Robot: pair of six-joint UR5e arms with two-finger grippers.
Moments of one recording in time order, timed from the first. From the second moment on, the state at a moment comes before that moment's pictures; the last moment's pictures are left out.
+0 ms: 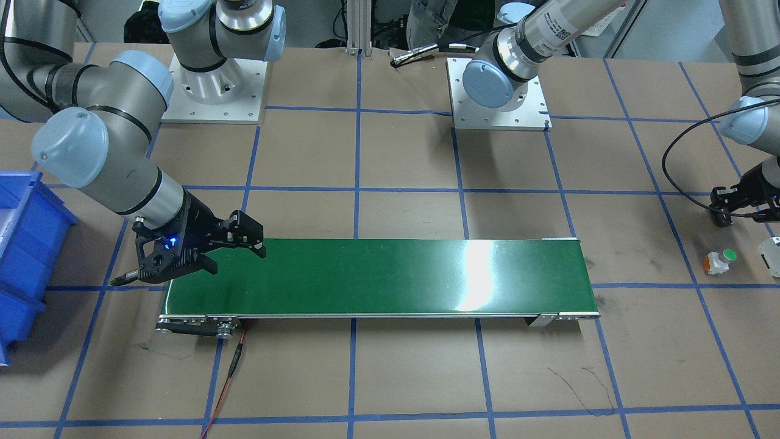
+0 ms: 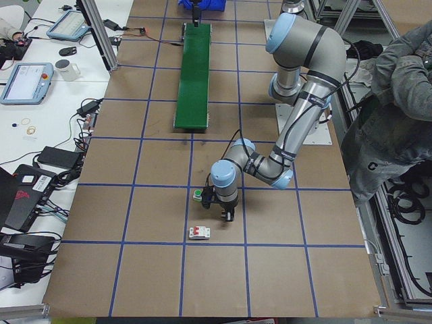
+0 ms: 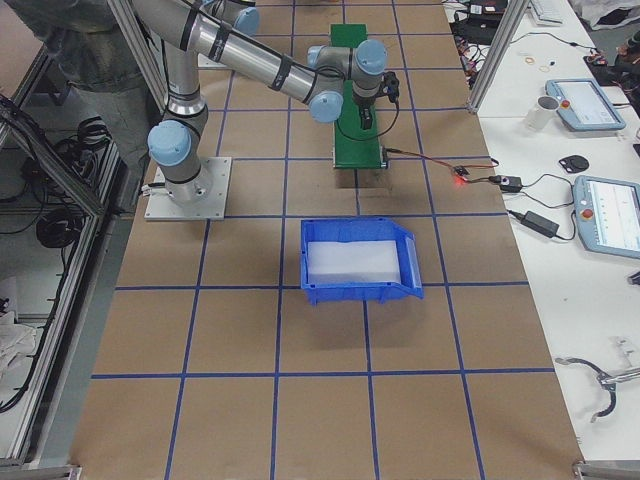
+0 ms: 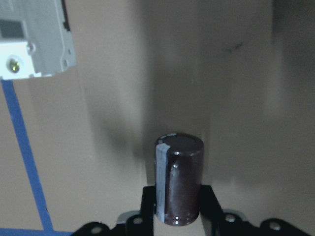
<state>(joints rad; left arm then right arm) -0.54 -2.05 -1.84 -0.78 1.78 1.08 1.48 -1.34 1.83 -2.07 -1.19 -0.24</state>
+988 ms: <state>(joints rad) -0.78 -1.75 -1.83 -0.99 1.89 0.74 1.46 -1.33 1.83 -2.07 -1.21 -0.23</state>
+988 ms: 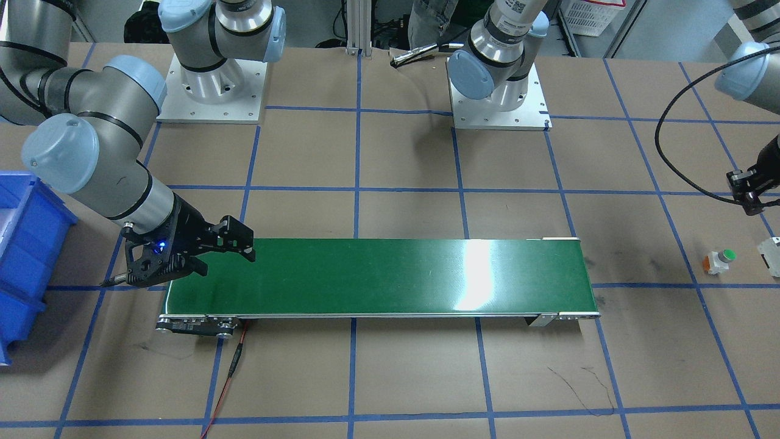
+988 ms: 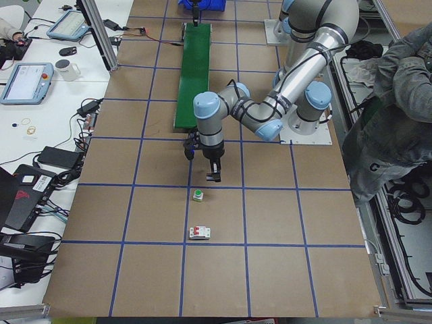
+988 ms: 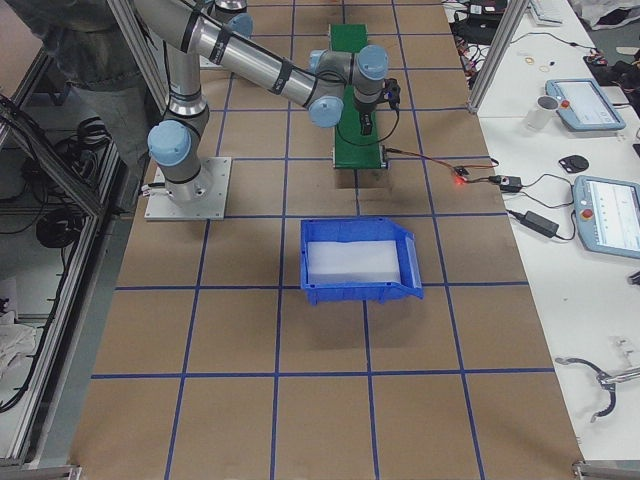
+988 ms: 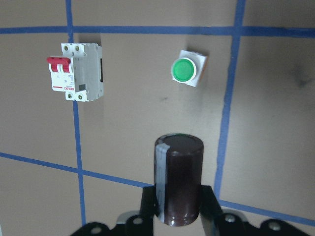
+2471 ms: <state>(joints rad) -1.07 -1.62 -1.83 -1.26 1.67 0.11 1.46 -1.33 1.83 -2.07 -1.23 -0.23</state>
